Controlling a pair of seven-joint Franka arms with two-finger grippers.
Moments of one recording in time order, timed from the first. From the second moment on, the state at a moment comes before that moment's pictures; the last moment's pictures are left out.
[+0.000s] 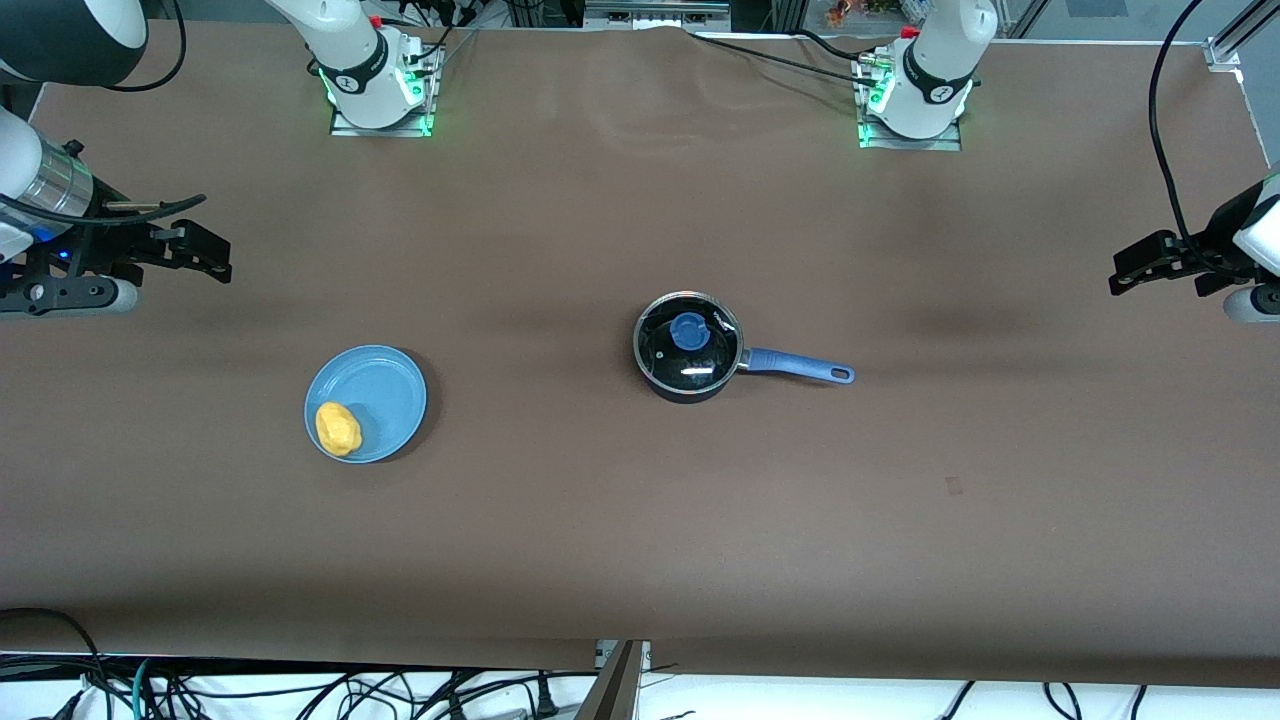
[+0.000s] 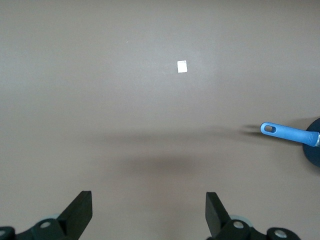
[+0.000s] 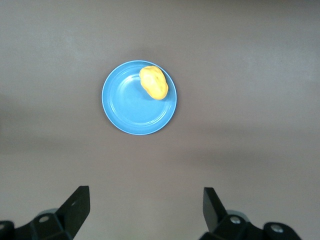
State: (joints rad) left arm -0.04 0.06 0.11 -1.62 0.01 1.64 0.06; right arm 0.07 0.12 0.02 -1.53 -0.04 1.58 0.02
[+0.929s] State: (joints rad) left arm -0.09 0.07 0.11 -1.63 -0.07 1.65 -0.05; right arm 0.06 0.12 0.02 -1.53 -0.04 1.59 0.02
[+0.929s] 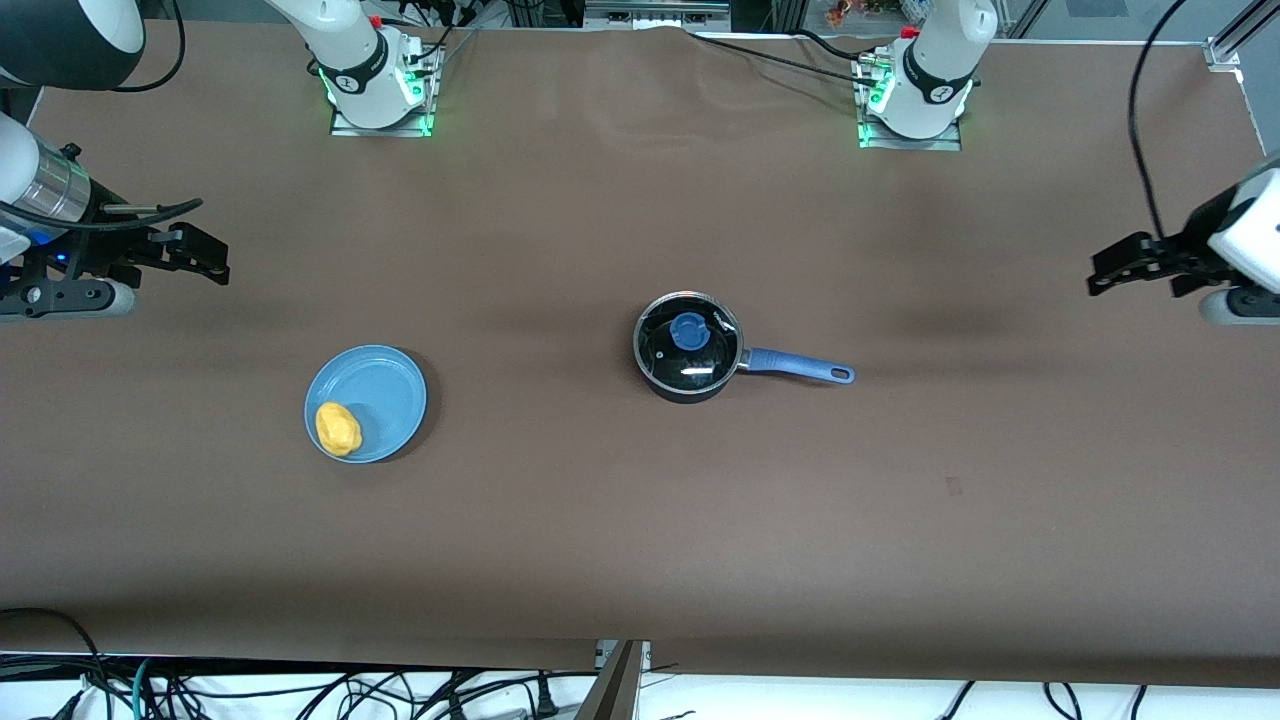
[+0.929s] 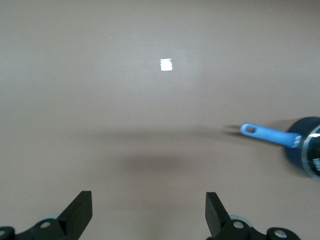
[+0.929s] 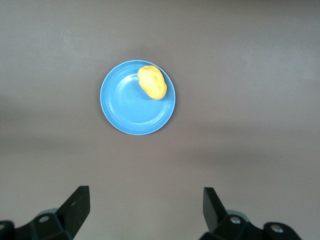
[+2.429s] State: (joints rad) left arm -0.58 0.53 -0.11 -1.63 0.06 2.21 -0.97; right arm 0.06 0.15 0.02 -1.53 -0.04 1.65 0.02
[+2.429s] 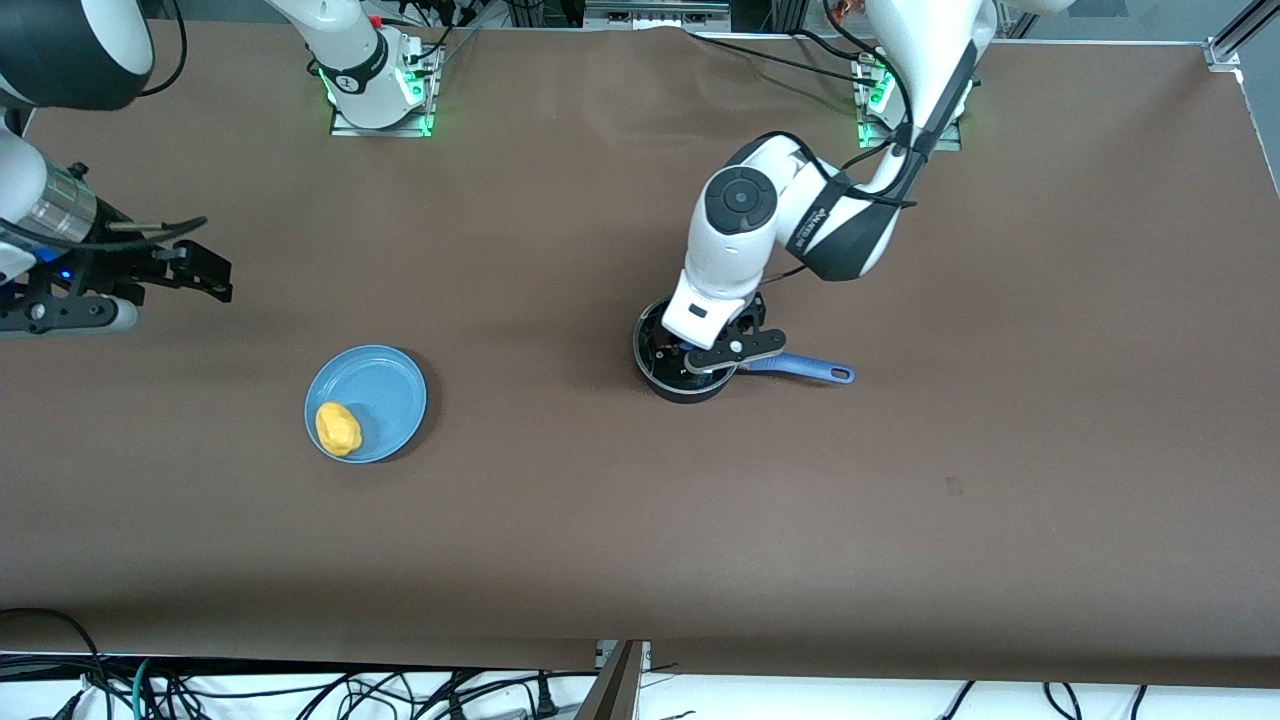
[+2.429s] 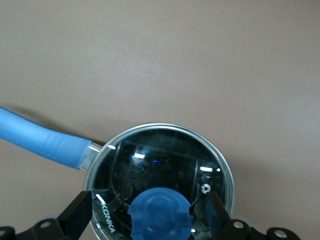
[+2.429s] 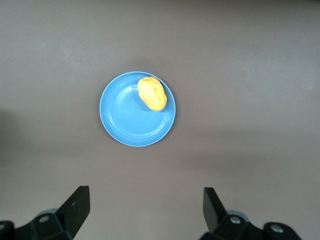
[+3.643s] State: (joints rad) left arm -0.61 0.56 -0.13 -1.67 0.15 2.25 -0.87; right arm 0.09 0.63 0.03 -1.55 -0.06 1.97 -0.08
